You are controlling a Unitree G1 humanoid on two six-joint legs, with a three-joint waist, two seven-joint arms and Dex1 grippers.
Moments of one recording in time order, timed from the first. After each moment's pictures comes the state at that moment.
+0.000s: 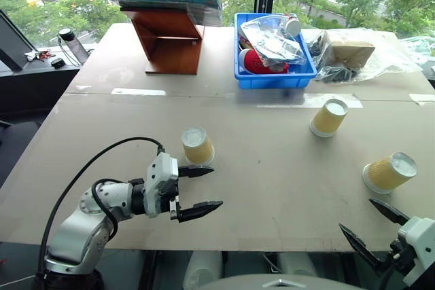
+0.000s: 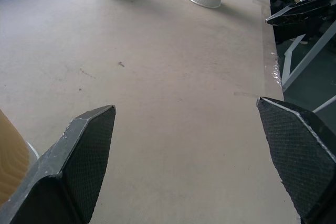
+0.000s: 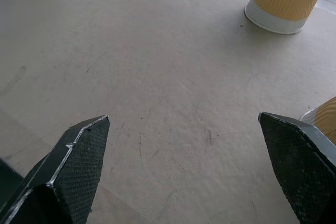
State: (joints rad) left arm 0.14 0.73 0.07 -0.43 -0.57 0.35 -1.13; right arm 0.89 -0.38 -0.40 -0.66 0.32 -0.01 0.78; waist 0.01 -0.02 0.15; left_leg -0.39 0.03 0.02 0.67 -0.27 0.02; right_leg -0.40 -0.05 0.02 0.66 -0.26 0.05
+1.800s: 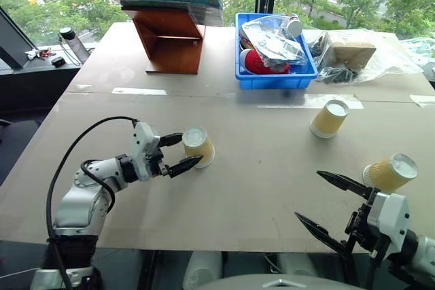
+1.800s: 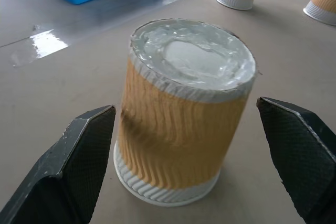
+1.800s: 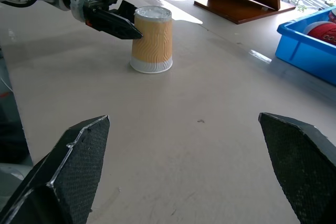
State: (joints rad) left arm -0.13 0.66 0.11 -0.03 -0.46 0.24 -1.05; right arm 0.68 -0.58 -0.18 -0.90 0.43 0.10 0.73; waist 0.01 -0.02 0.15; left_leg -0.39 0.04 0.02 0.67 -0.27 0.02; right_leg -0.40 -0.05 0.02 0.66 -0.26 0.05
